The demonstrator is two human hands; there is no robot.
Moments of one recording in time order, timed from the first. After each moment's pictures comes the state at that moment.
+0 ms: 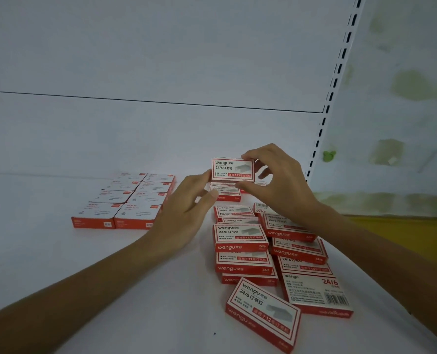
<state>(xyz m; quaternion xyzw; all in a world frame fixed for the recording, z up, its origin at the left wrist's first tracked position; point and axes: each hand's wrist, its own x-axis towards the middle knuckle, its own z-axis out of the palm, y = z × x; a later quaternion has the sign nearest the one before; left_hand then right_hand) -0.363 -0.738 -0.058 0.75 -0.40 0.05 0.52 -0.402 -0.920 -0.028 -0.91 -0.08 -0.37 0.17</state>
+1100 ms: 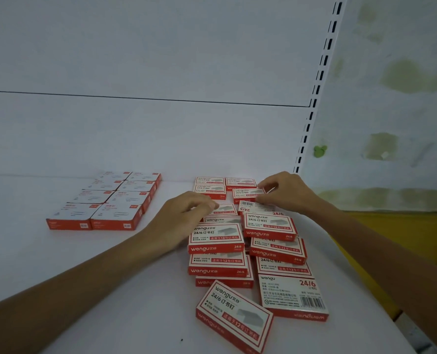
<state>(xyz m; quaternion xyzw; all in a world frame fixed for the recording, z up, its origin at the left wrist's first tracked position) -0.359 -0.764 -0.065 0.82 -0.31 -0.06 0.48 -0.386 -0.997 -0.053 -0.96 0.11 -0.11 0.23</state>
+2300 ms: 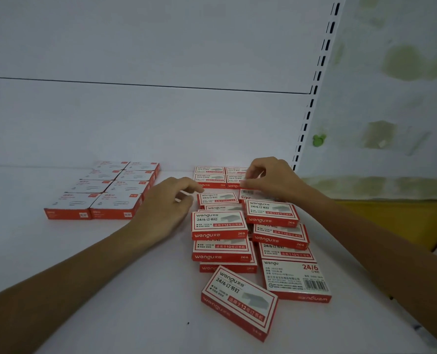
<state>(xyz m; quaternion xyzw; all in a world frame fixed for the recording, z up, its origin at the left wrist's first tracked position) -0.346 -0.750 -0.072 0.87 -0.31 0.06 0.38 -0.379 -0.974 -0.052 -0.95 0.07 -0.14 0.26</state>
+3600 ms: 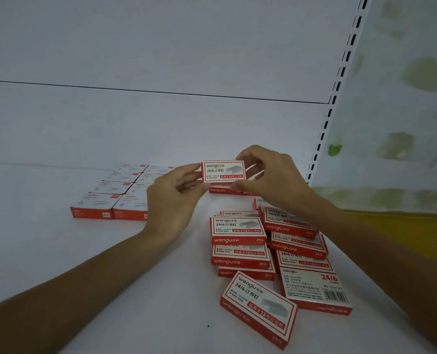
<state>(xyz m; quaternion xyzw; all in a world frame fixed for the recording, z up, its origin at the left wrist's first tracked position) -0.354 -0.747 -0.063 0.75 -0.21 0.14 0.62 -0.398 -0.917 -0.026 -0.93 -0.03 -0.24 0.29</state>
